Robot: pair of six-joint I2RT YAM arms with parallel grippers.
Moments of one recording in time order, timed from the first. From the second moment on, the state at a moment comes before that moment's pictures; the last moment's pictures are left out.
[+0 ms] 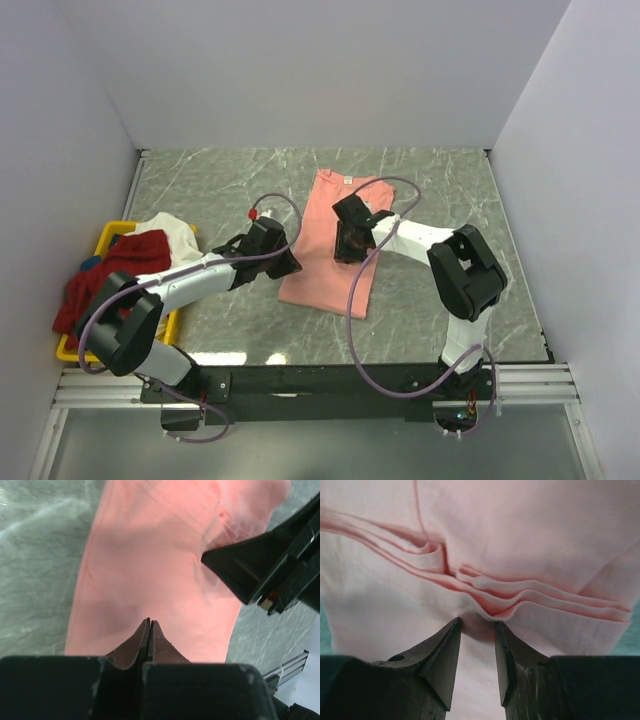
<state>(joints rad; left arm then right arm) -0.64 1.46 0.79 -0.11 0.01 -0.93 0.60 1.86 1.19 -0.44 0.08 0.67</state>
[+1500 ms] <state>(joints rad) -1.05 1.35 0.64 -0.20 -0.22 -1.14 0.46 1.58 1.08 -0.49 0.11 0.55</state>
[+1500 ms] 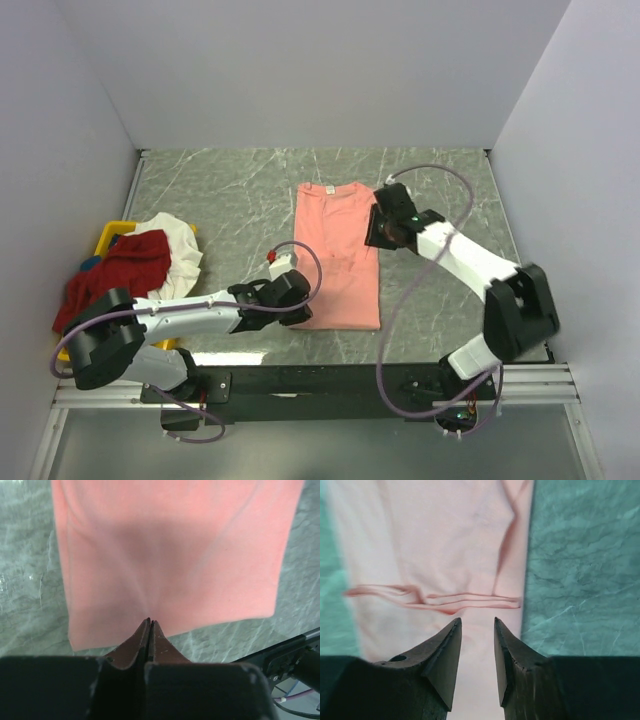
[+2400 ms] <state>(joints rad) -1.04 1.25 0.48 -0.15 -0.24 -1.20 0.77 1.09 0.43 -0.34 0.08 0.84</state>
